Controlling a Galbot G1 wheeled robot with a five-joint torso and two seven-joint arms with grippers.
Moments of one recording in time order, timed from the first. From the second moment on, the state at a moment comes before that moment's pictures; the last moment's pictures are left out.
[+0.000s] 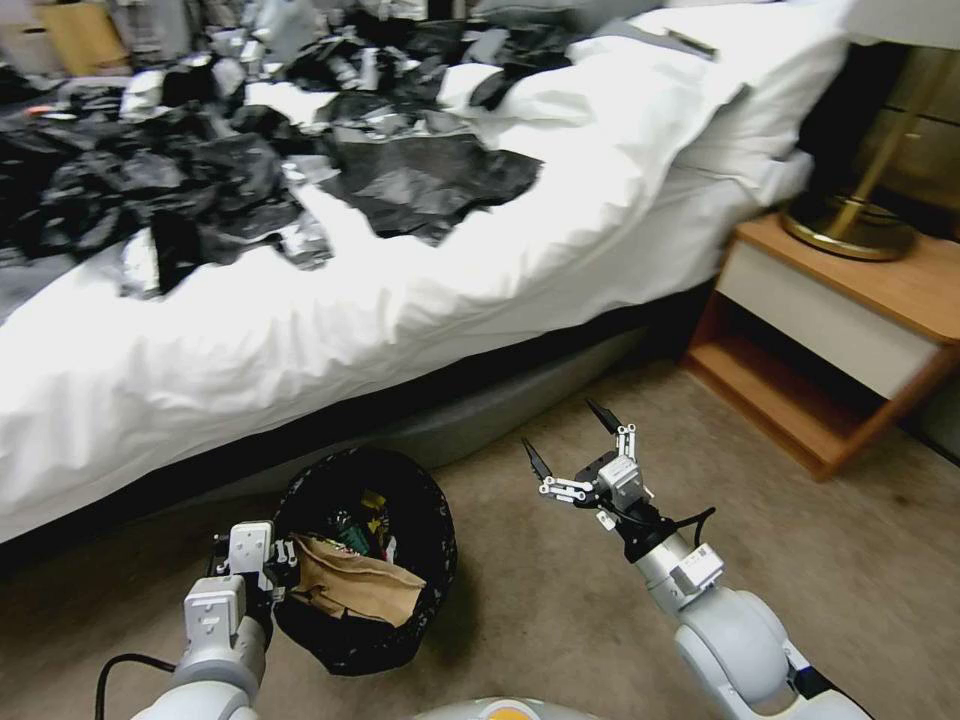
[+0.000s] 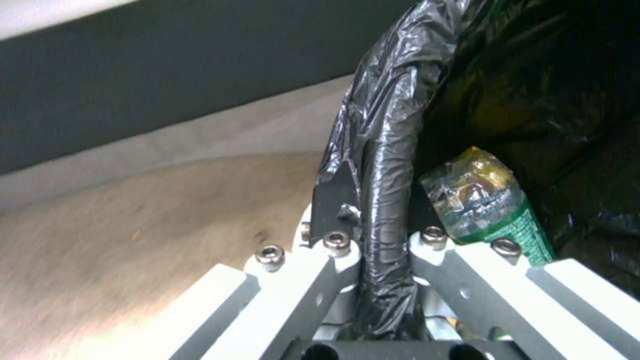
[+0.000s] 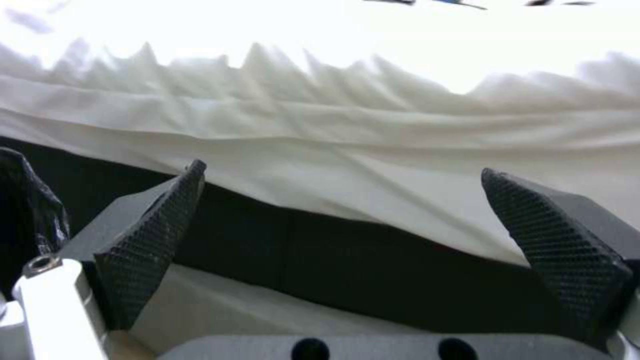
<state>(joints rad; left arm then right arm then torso) 1.84 -1.42 -0.64 -2.32 -0.14 0.53 -0.19 -1.42 1.09 0.23 1.96 0.13 0.30 -0.08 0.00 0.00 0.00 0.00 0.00</state>
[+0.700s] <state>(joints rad) 1.85 -1.42 -0.63 -2.33 -0.15 0.53 -0.19 -1.41 1.08 0.21 1.96 0.13 0.28 -0.07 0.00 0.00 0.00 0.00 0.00</state>
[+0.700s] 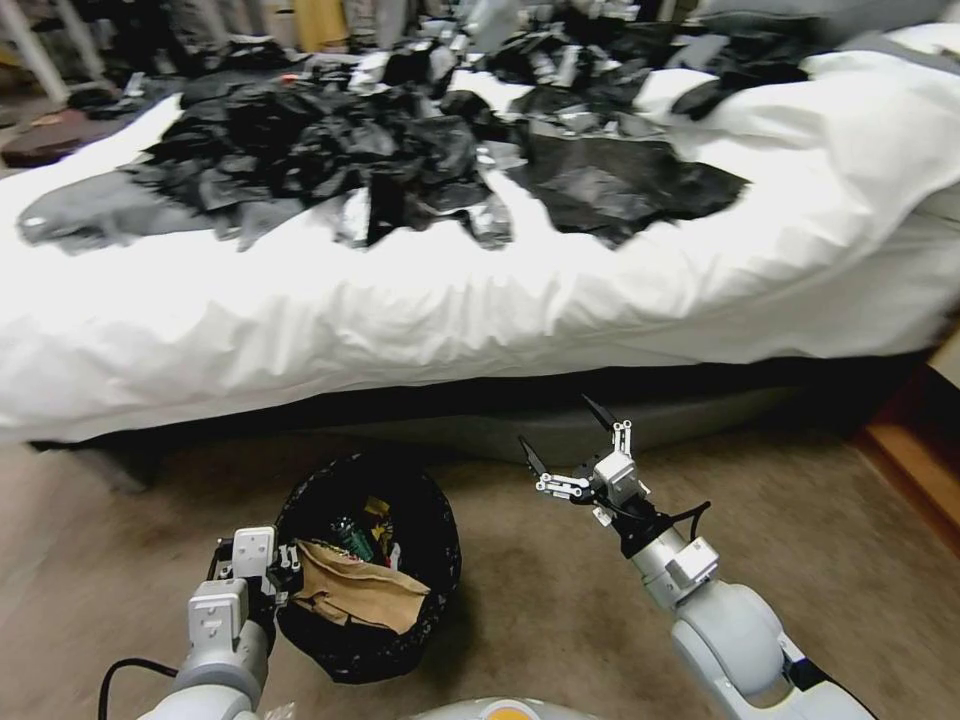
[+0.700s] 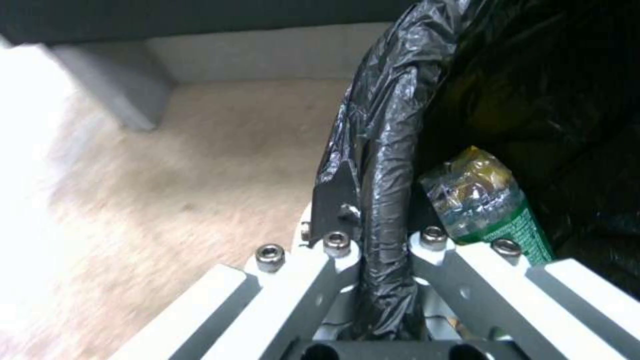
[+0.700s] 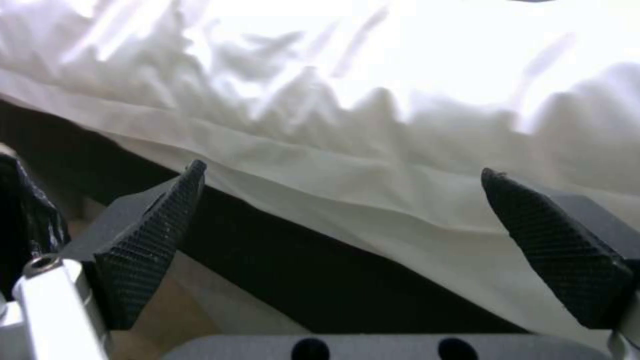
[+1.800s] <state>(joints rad) 1.85 -1.43 -0.64 -2.33 -0.16 0.53 -0.19 -1.41 1.08 0.22 1.96 0.13 0.28 -0.08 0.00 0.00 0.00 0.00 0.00</state>
